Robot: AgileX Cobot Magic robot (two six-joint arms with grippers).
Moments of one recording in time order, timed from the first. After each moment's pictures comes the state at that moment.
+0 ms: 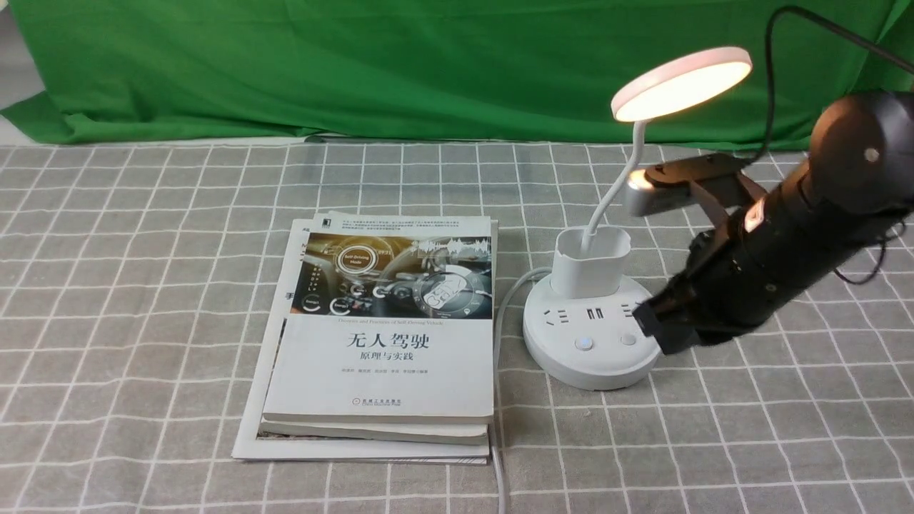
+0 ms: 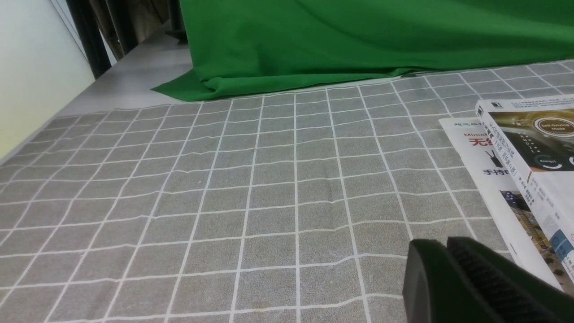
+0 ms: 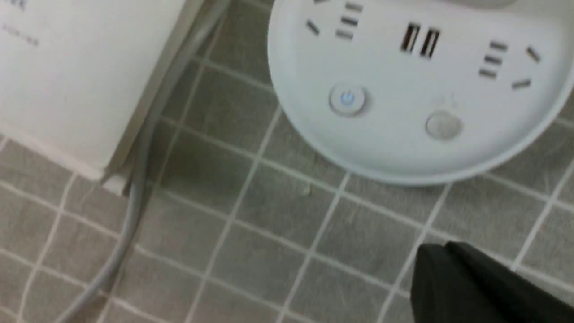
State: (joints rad) right arm 0.38 1.59 -1.11 0.21 0.85 -0.20; left arm 0.08 0.00 0.01 0.06 0.23 0.11
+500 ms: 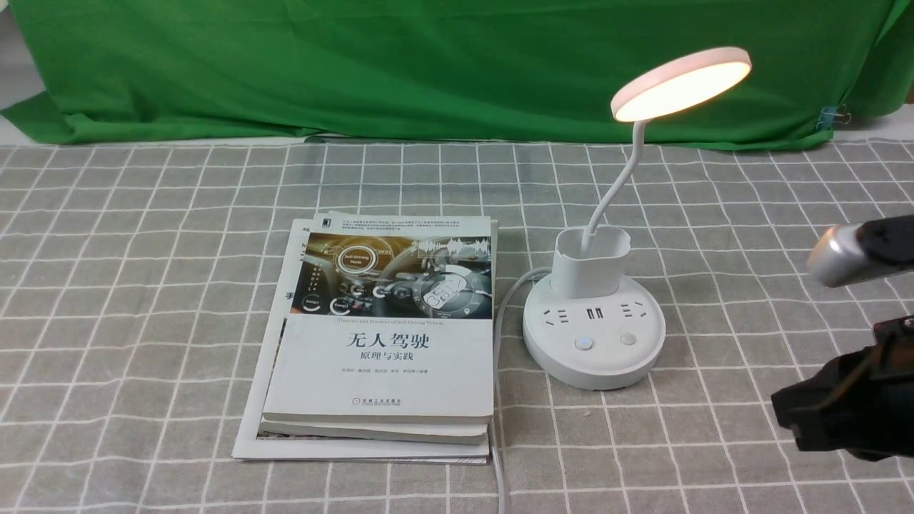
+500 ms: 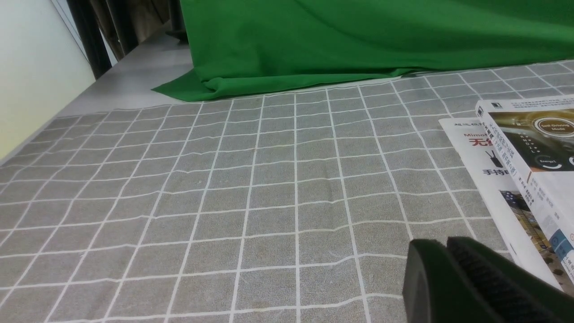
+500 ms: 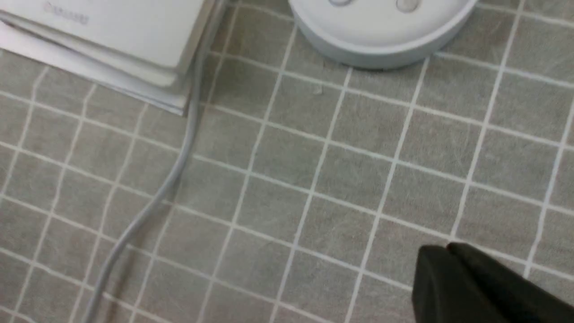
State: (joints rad) right arm 0.38 0.98 -0.76 0.21 0.79 -0.07; left arm 0.08 0.00 0.01 0.06 0.23 0.11
